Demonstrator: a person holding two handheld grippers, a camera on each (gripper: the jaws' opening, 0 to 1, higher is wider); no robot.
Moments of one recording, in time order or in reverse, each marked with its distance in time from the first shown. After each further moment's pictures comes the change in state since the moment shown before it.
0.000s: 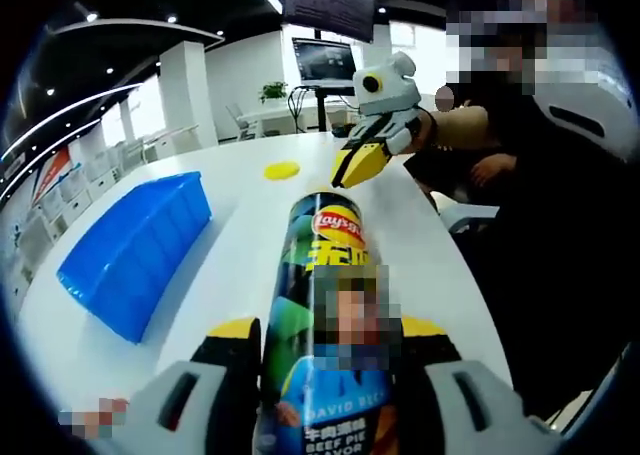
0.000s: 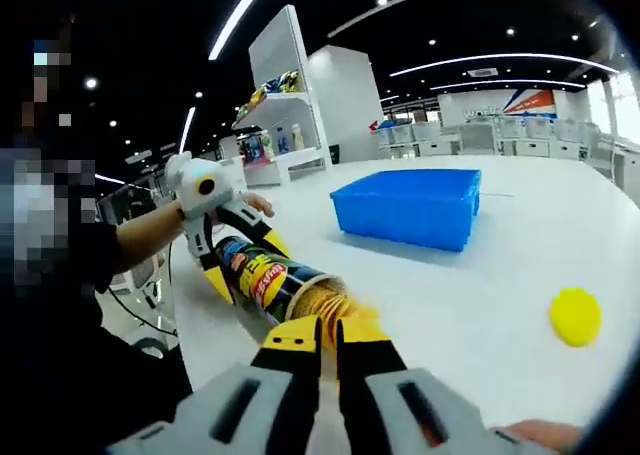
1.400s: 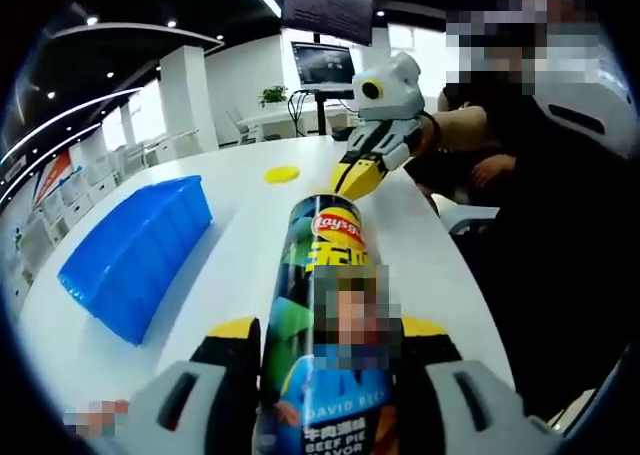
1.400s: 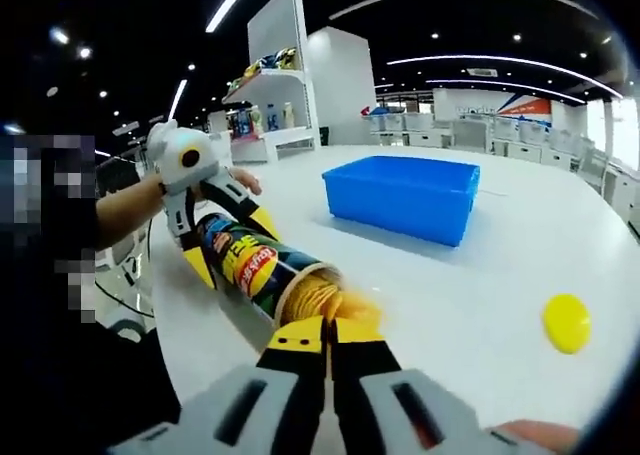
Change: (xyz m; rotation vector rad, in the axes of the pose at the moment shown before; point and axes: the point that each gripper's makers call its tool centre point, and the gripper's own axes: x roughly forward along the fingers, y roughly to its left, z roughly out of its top) left arm 0.001 0.000 0.001 0.008 -0.018 0.004; right arm 0.009 -0.001 -0.009 -0.080 0.074 -0.087
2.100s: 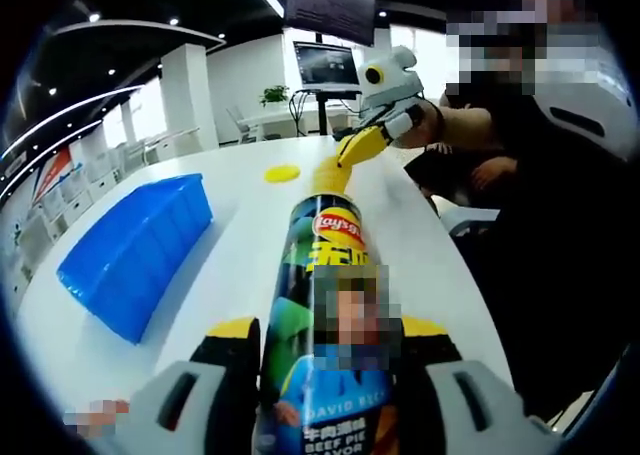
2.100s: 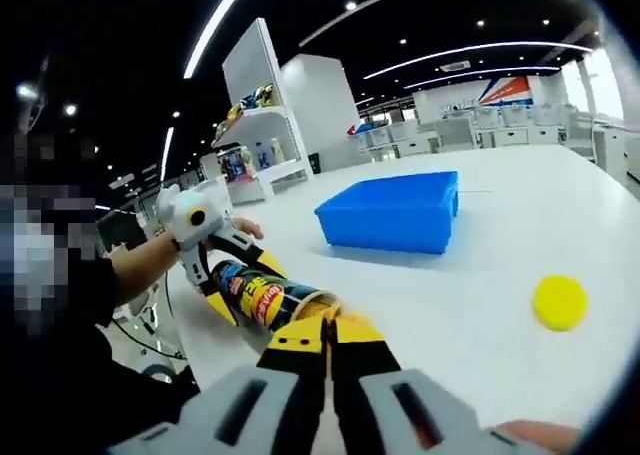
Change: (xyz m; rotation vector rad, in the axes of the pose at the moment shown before) left arm -0.002 -0.001 0.001 -0.014 -0.001 -0.003; right arm -0.031 -0.006 0.025 0.184 -0.102 0.019
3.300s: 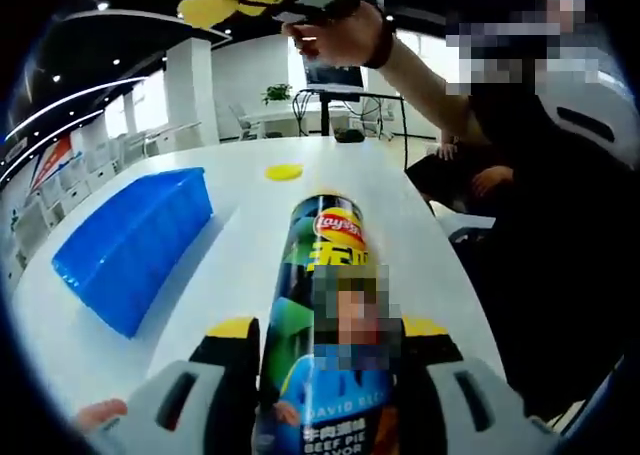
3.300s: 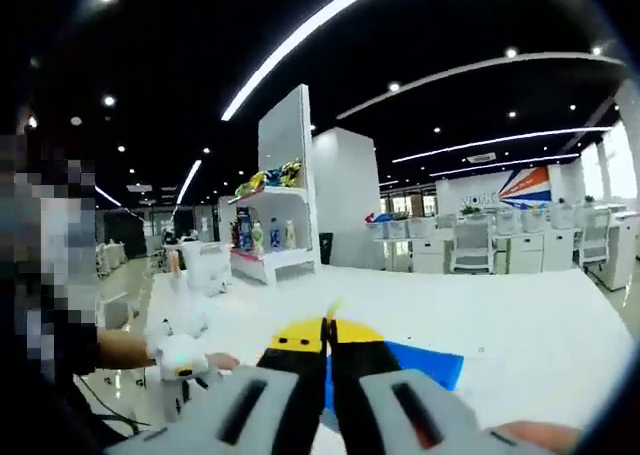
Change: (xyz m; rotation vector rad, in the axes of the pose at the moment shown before) left arm -0.001 0.005 0.000 -0.047 -0.004 -0.019; right arm 0.058 0.010 0.227 -0.264 -0.327 0.004
